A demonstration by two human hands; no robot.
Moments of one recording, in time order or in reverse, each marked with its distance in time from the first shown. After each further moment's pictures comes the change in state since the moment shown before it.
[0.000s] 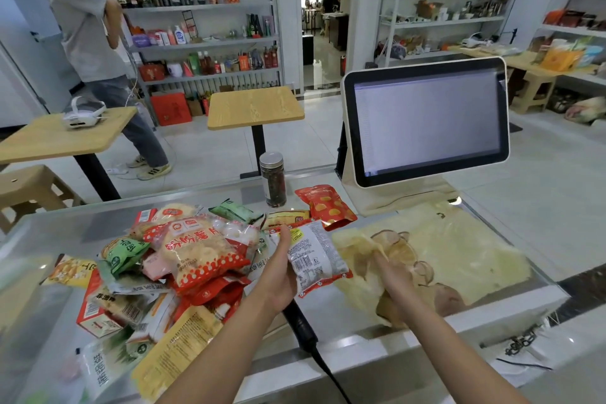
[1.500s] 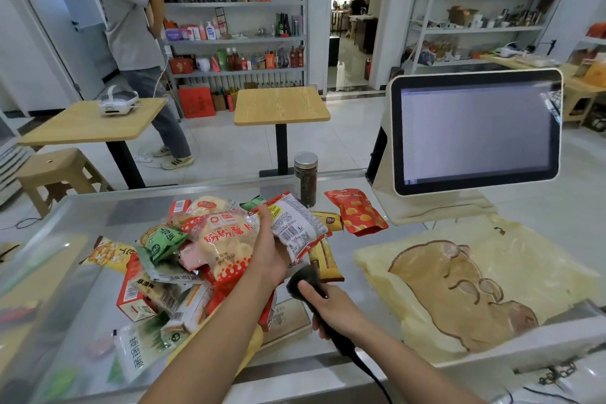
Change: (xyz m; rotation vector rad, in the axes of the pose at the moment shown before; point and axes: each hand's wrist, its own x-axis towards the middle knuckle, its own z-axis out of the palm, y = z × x) left_hand 0.004 0.059 -0.044 -0.178 0.157 0.240; right_hand -0.059 -0.017 0.115 -0.256 -0.563 -0.112
